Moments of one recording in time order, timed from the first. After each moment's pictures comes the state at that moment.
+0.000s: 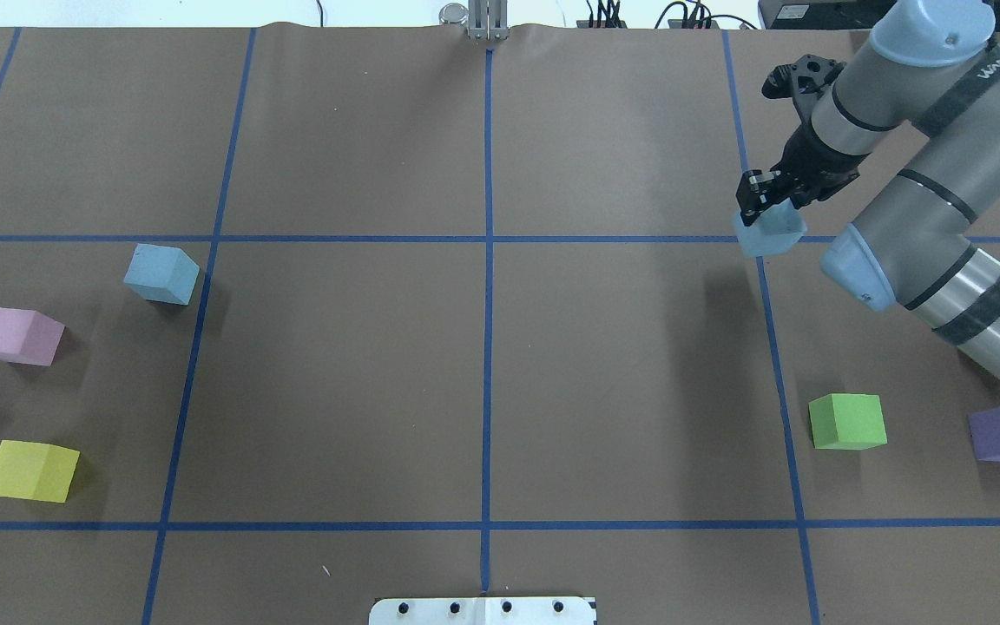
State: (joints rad) left arm -1.34 -1.82 -1.58 -1.72 -2.21 -0.58; right arm 0.93 -1.11 1.61 -1.47 2.21 0.70
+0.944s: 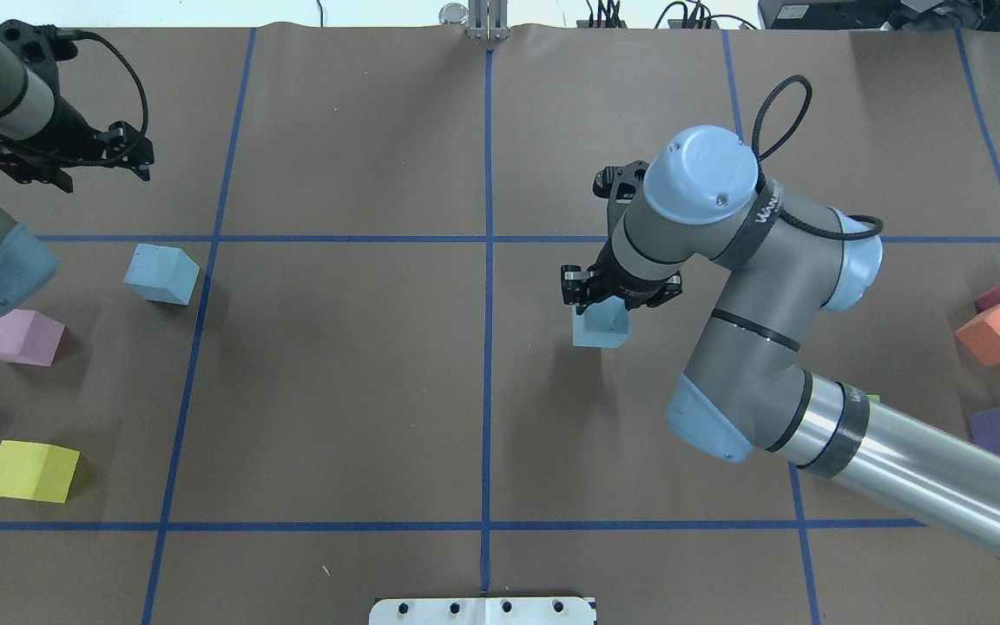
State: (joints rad) left arm -1.01 -1.92 -1.65 -1.72 -2.04 -0.98; right arm 0.61 -1.00 1.70 -1.48 1.99 1.18
